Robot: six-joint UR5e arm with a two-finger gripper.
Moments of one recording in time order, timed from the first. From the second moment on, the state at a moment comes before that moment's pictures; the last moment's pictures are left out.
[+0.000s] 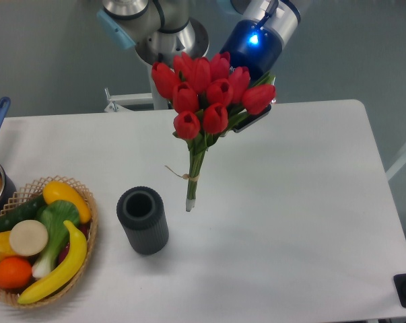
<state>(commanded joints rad) 2.72 -1.62 -1.72 -0.73 0.42 0.72</state>
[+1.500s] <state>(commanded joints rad) 2.73 -1.61 -1.71 -0.73 0.60 0.73</state>
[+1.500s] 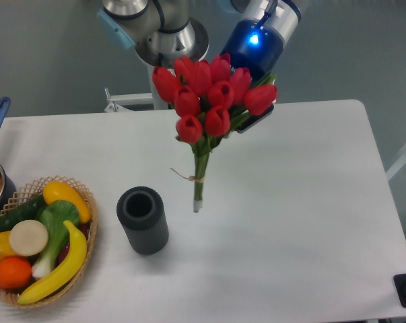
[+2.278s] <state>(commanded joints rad) 2.72 -1.62 -1.78 -0.83 1.05 0.76</state>
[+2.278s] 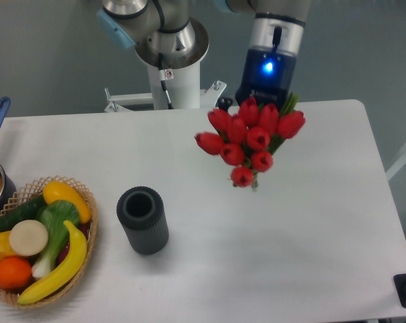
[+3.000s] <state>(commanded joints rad) 2.76 -1.69 -1.89 -0.89 1.30 0.83</state>
